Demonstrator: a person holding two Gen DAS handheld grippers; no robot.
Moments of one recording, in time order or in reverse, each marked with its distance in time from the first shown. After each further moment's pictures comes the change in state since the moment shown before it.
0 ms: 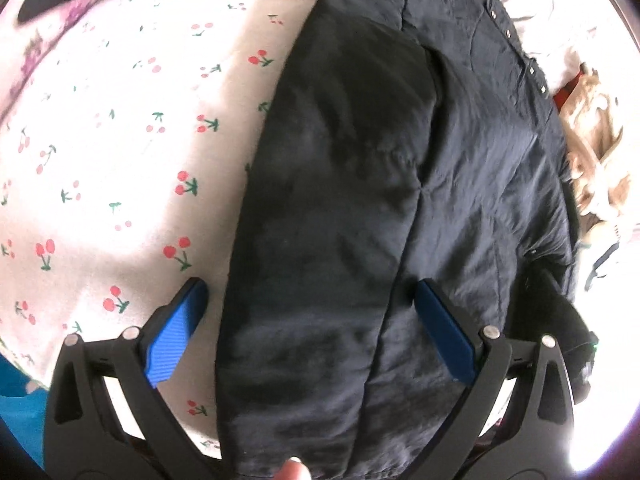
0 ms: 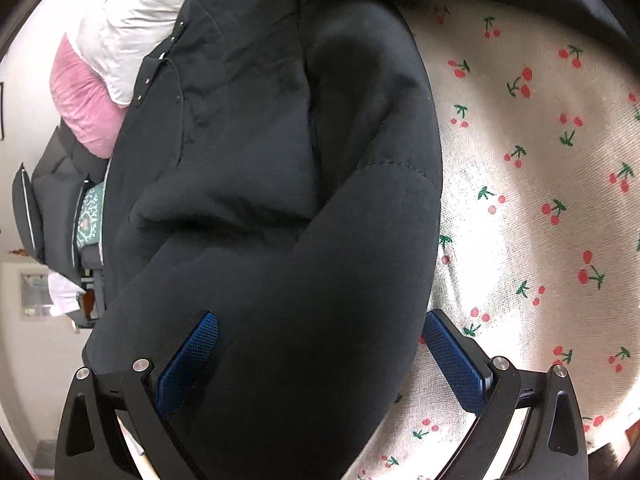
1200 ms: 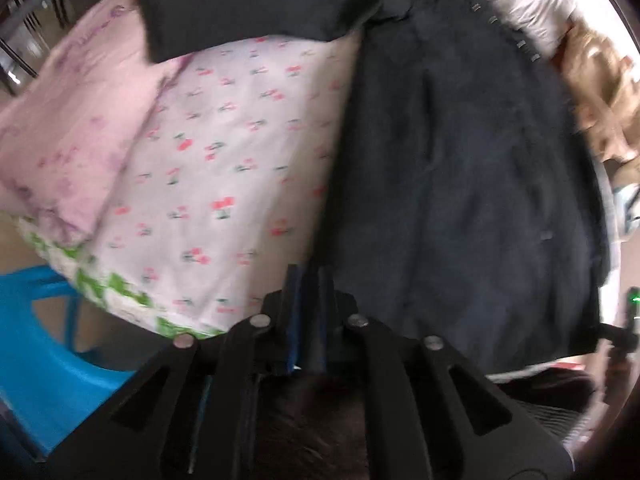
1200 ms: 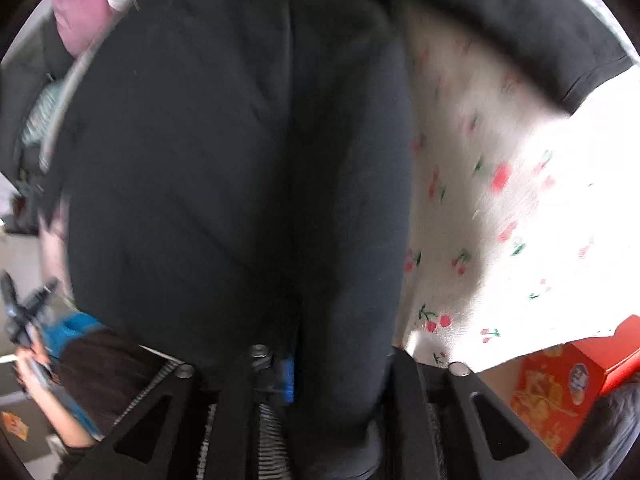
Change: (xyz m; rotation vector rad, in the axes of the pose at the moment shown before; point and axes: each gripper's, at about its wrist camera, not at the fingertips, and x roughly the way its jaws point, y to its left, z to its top) left arm -0.129 0.060 -0.065 0.176 -0.075 0.242; right arm -0.026 0.006 -0.038 -0.270 0.196 -0.338
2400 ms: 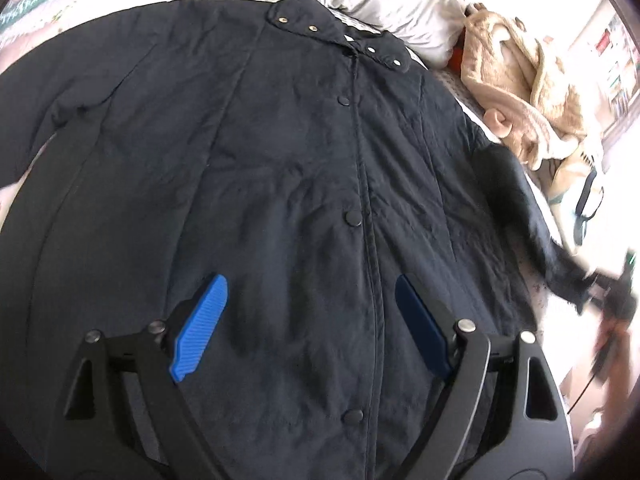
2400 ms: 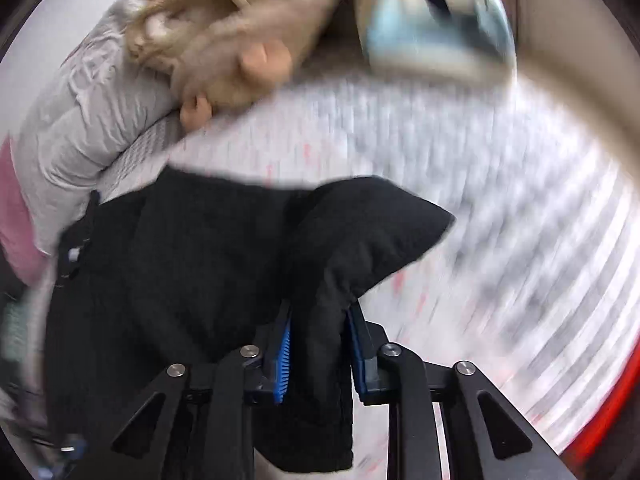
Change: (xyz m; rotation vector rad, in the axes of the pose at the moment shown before) left arm 0.060 -0.271 0.087 0.168 -0.211 -0.286; right arm -0.136 -0.130 0.161 0.415 -0.650 -0.191
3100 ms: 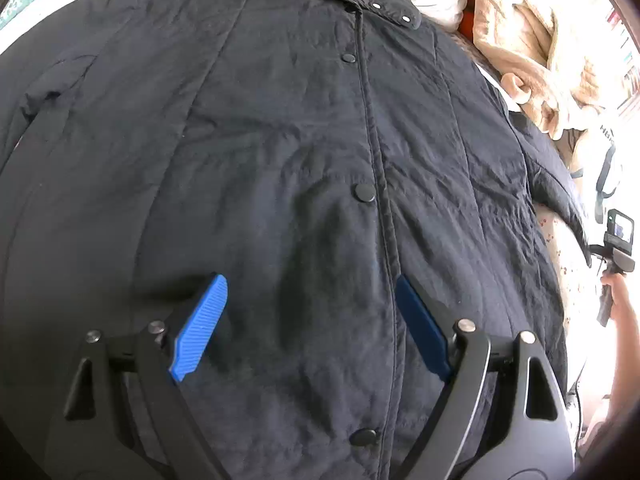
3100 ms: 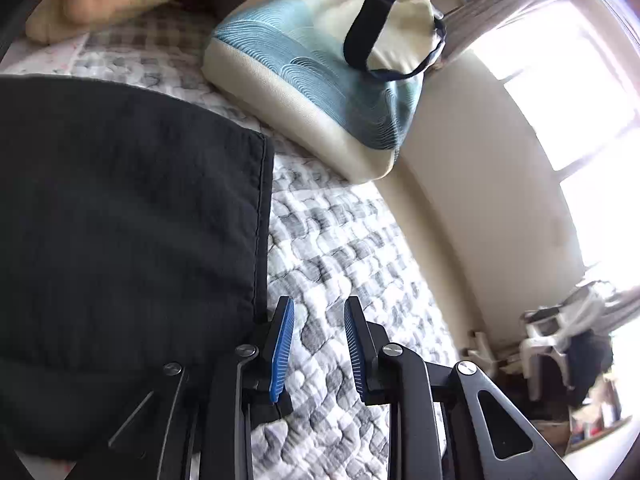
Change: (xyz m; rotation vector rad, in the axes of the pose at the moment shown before) left arm 0.037 -0.003 -0.001 0.028 0.108 0.048; right arm 0.091 -0.068 0.067 -0.239 -0.002 -0.859
